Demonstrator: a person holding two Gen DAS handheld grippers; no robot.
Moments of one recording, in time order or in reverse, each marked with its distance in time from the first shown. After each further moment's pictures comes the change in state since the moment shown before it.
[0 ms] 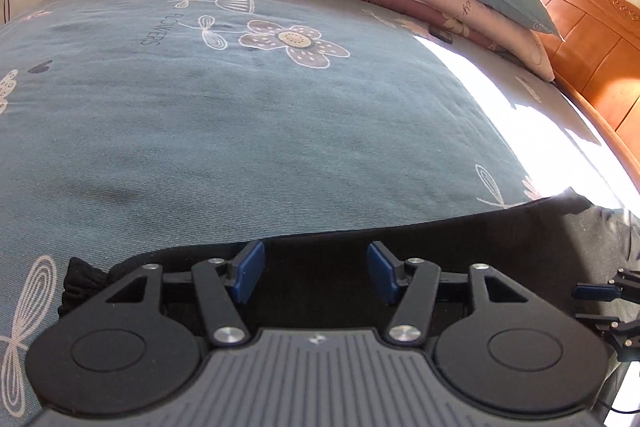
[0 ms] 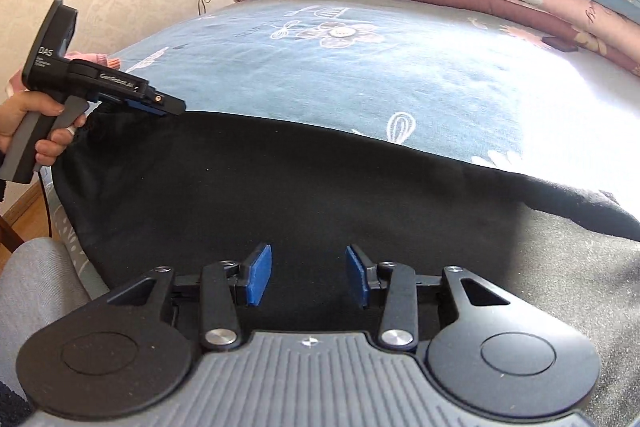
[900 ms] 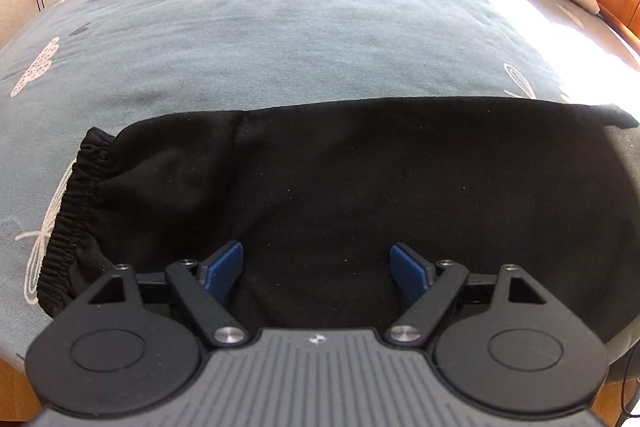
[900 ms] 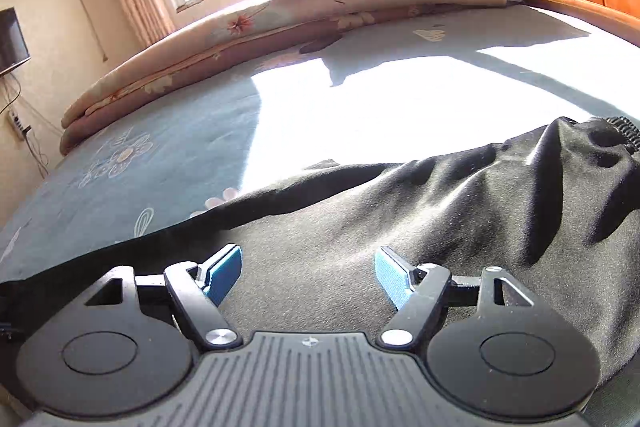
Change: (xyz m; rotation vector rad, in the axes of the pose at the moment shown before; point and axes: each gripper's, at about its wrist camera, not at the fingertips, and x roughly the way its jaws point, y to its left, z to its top) left arm 0.001 -0.028 -0.051 0.003 0.165 0.255; right arm -0.071 -0.176 -0.064 0.612 -0.261 -0.327
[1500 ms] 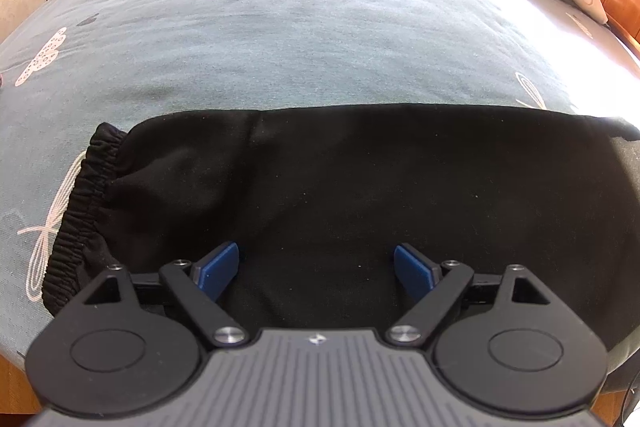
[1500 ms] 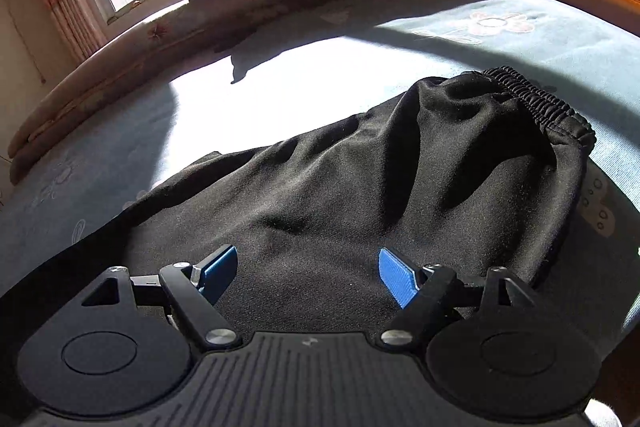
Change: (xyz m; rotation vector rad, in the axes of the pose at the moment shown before) left arm 0.004 0.008 0.002 -0.034 0.004 0.004; right arm -0.038 -0.052 -0.014 0.028 0.049 -0.211
